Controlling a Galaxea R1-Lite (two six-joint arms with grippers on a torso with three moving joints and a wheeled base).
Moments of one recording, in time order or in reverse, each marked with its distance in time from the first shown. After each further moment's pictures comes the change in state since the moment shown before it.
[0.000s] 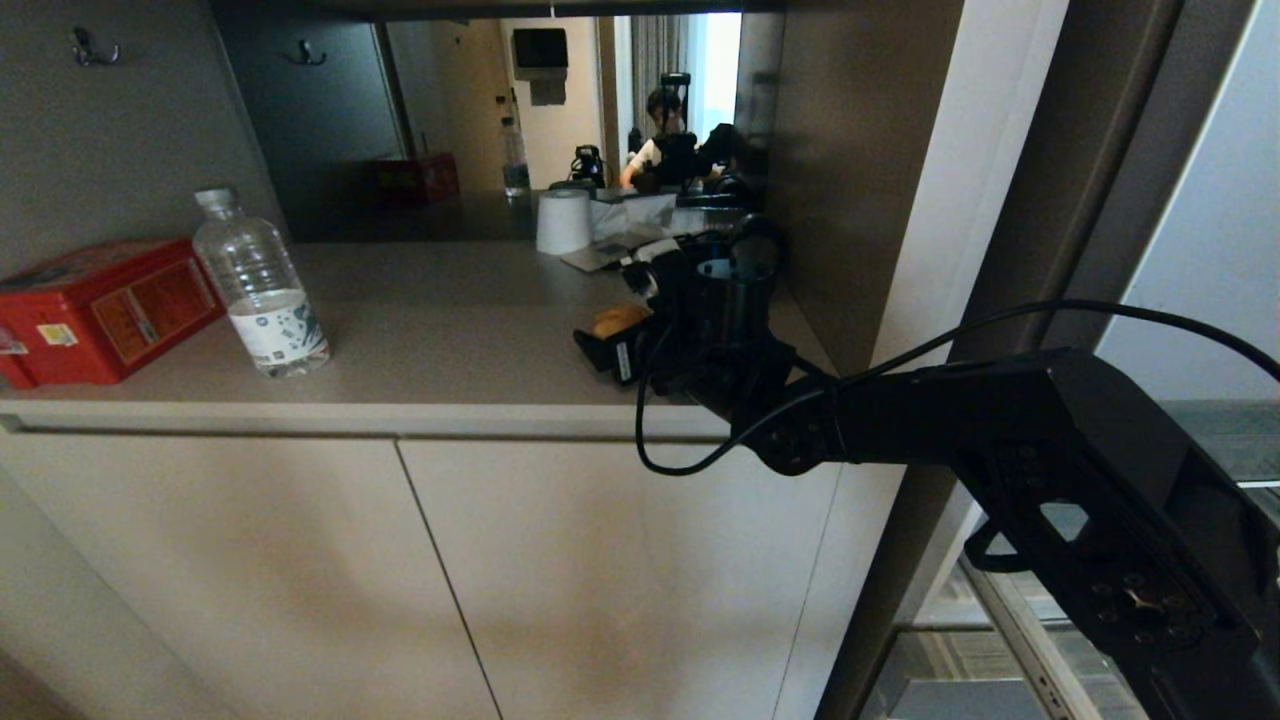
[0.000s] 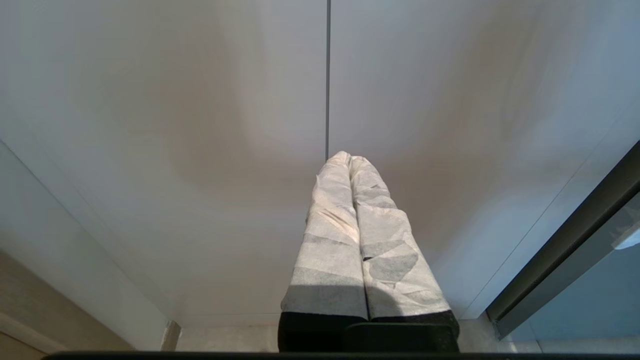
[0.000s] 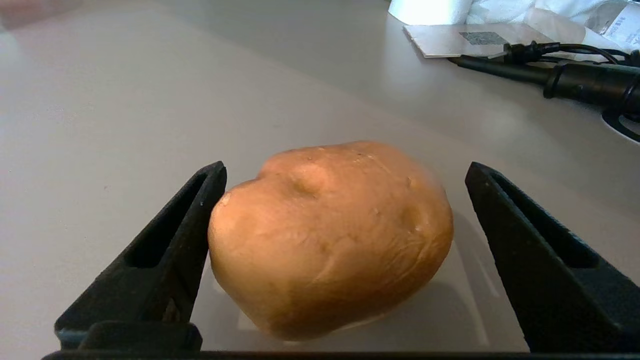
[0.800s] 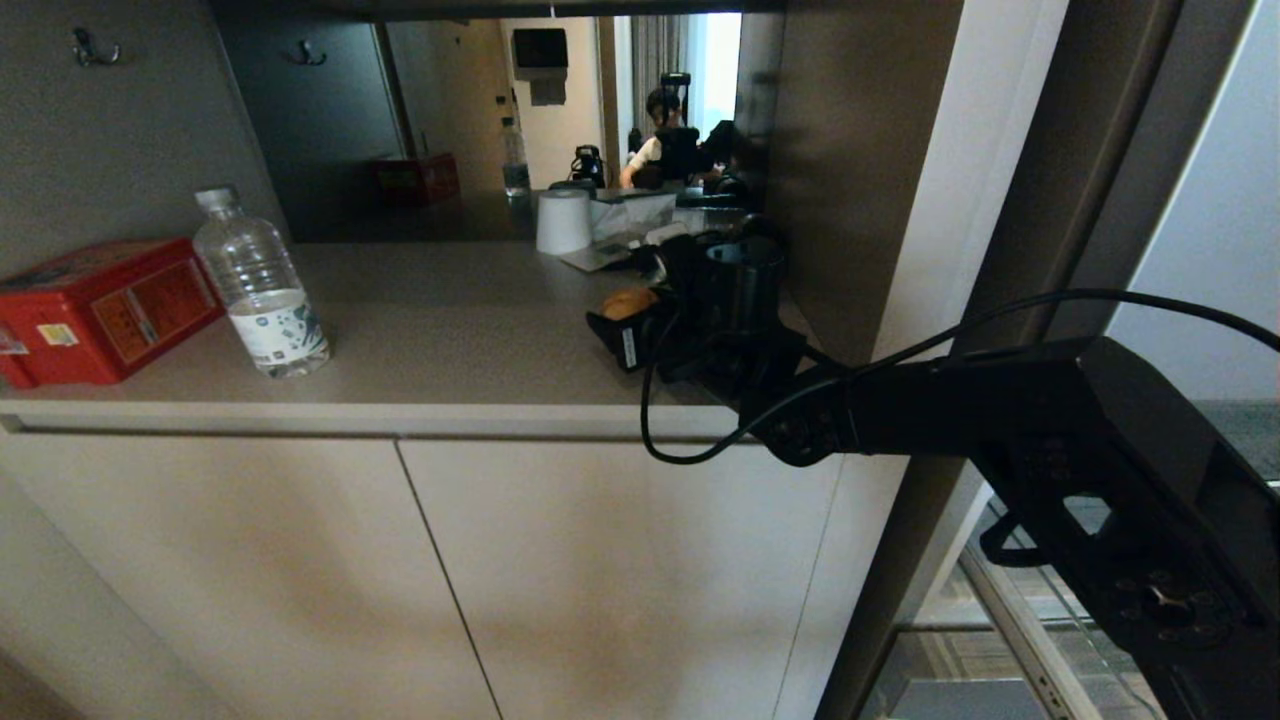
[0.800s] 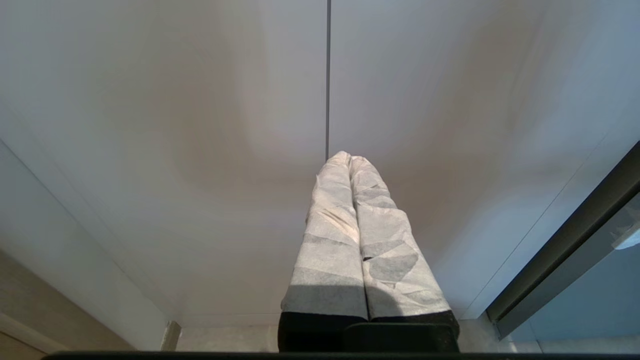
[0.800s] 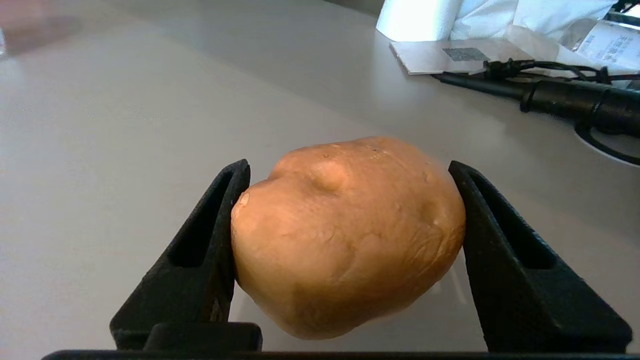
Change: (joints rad) left arm 0.000 0.000 0.000 0.000 0.000 0.000; right arm -0.003 -0.035 0.012 0.002 -0.011 0.005
